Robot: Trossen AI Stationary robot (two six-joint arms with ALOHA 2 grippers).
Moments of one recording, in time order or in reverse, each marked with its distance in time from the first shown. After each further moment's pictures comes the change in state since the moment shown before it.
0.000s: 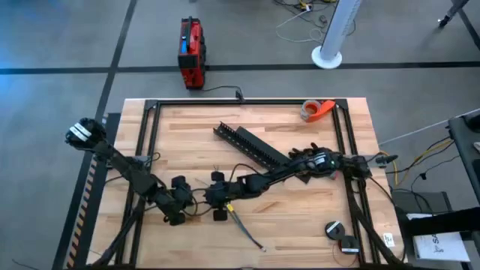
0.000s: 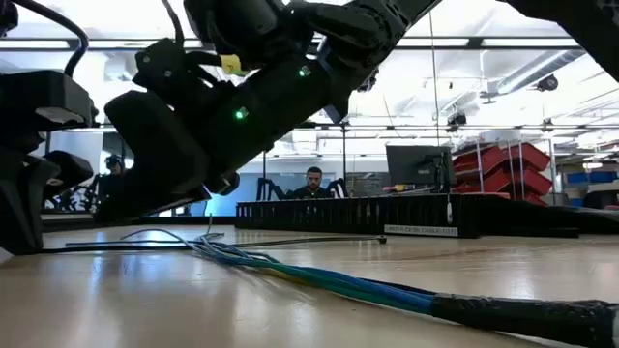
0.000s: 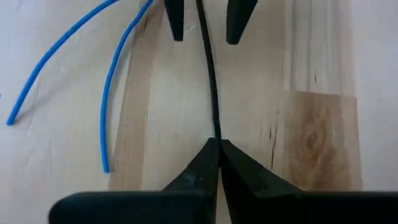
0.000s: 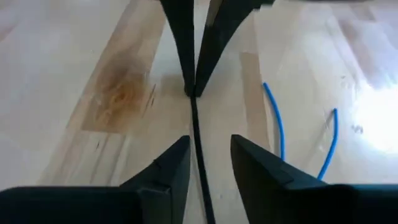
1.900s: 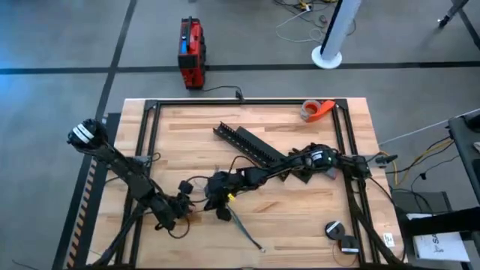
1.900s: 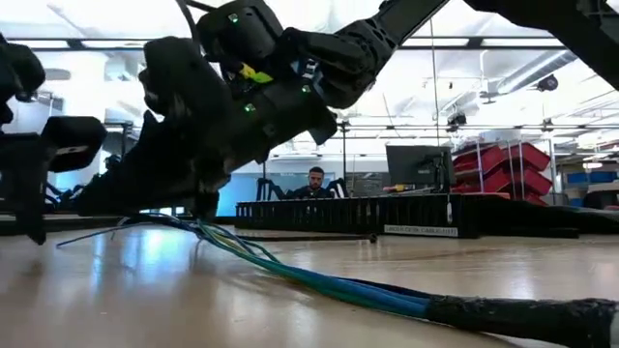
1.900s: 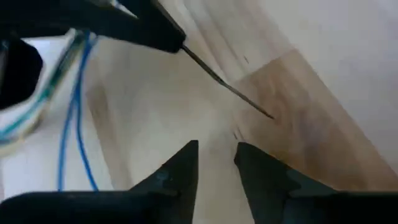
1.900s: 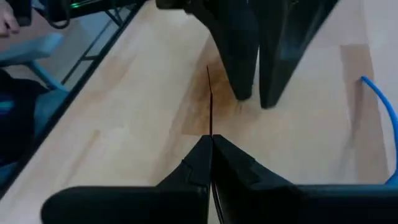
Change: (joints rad) left arm -0.103 0.044 -0.016 0.186 -0.143 0.609; right arm -0.059 0.006 -0.005 0.079 -0.477 0.147
